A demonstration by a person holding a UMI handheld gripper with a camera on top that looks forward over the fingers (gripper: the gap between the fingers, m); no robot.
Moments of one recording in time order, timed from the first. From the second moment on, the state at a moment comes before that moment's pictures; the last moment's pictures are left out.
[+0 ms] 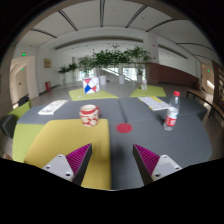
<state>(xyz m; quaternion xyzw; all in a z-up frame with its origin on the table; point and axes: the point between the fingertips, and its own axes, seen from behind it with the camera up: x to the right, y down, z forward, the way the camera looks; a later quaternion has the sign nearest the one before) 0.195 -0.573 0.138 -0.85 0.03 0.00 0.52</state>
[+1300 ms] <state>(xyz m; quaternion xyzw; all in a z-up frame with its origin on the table) 0.574 -0.342 0.111 -0.77 0.11 -0.19 0.60</state>
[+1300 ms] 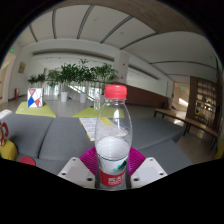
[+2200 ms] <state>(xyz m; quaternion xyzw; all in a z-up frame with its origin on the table) 0.194 -0.252 0.287 -0.26 -0.58 -0.66 0.41</state>
